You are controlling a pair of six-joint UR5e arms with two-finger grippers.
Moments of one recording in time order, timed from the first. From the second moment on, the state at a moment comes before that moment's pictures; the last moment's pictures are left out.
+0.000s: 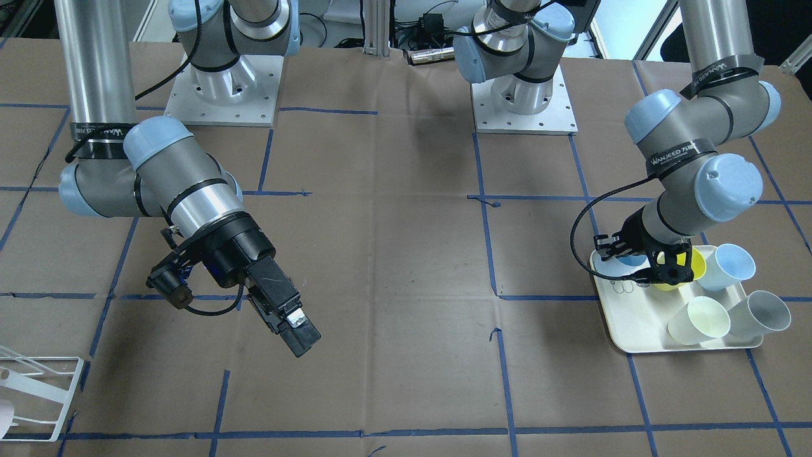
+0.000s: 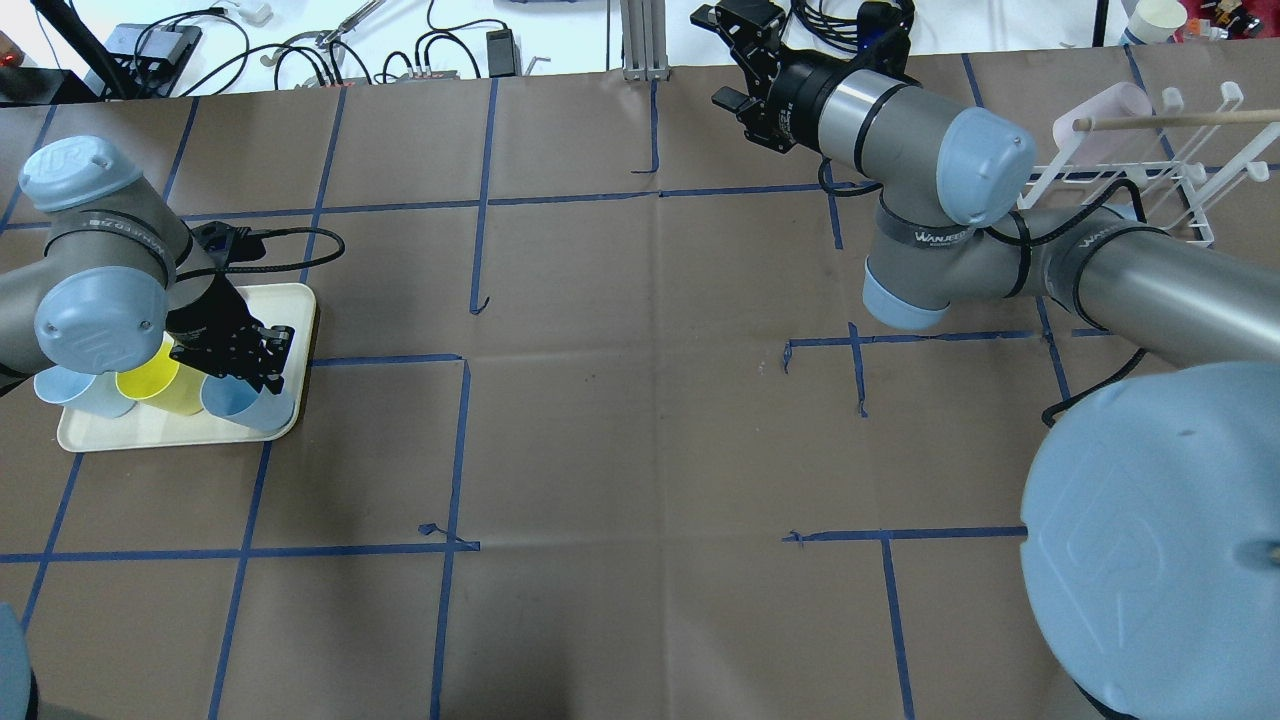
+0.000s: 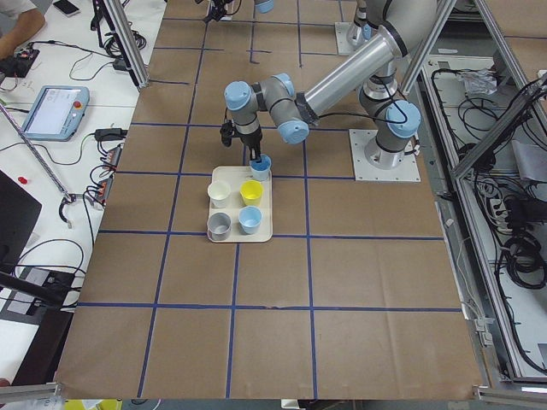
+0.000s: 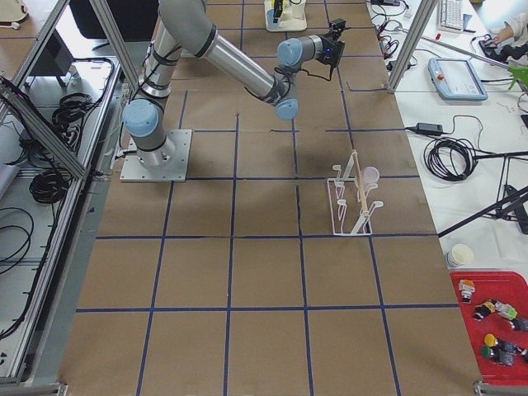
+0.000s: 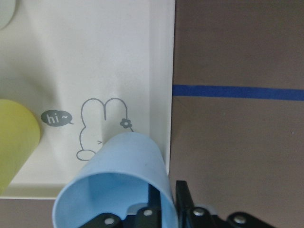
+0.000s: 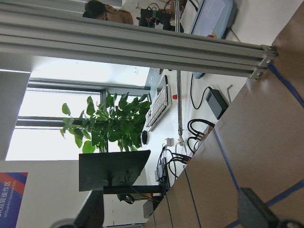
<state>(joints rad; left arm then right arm) -1.19 -1.84 -1.92 -1.11 1.64 0.35 1.59 -1.05 1.79 -3.55 -0.92 1.27</state>
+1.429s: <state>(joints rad) -1.19 -1.72 -1.63 -1.30 1.48 0.52 1.58 -1.06 1.79 -3.56 -0.92 1.27</state>
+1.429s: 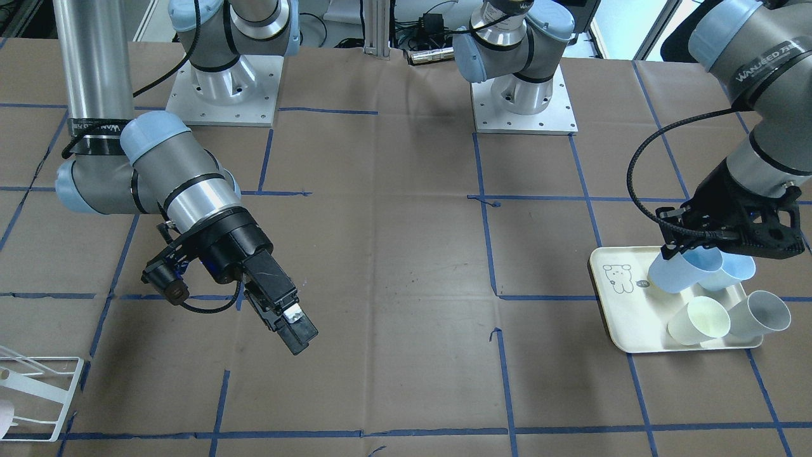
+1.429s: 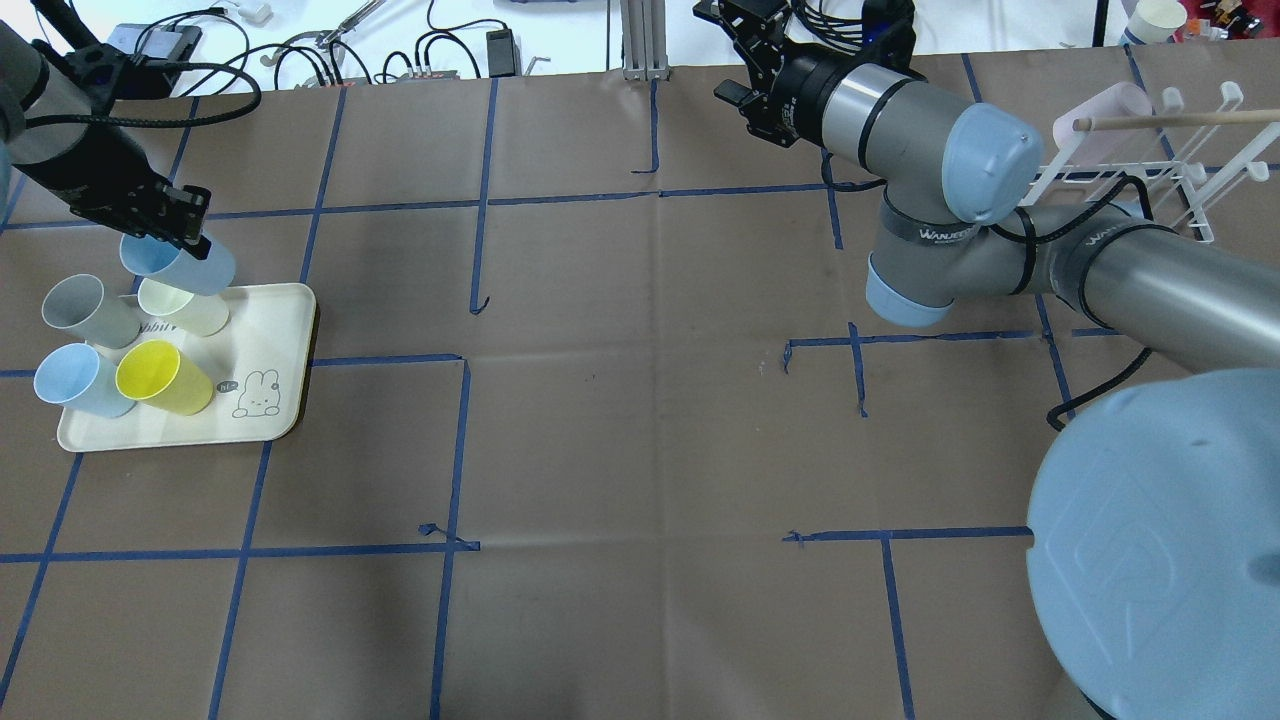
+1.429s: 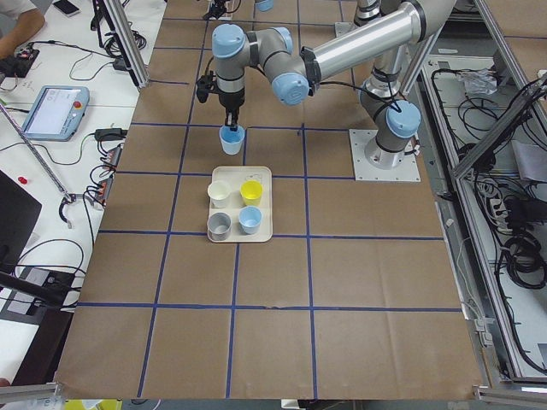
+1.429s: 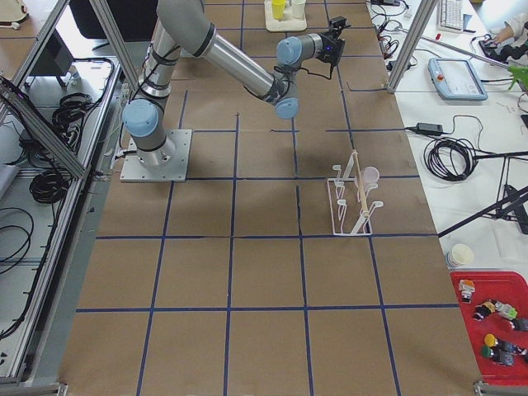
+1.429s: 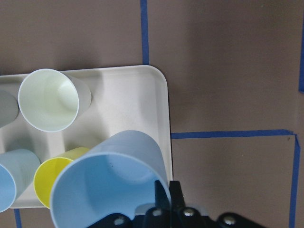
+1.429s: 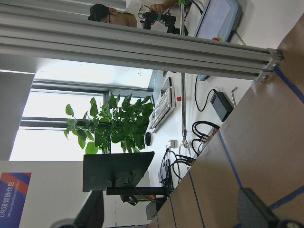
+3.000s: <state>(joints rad) -1.18 -1.80 -1.71 -1.23 0.52 1.10 1.59 -1.06 1.81 -3.61 -0.92 1.29</state>
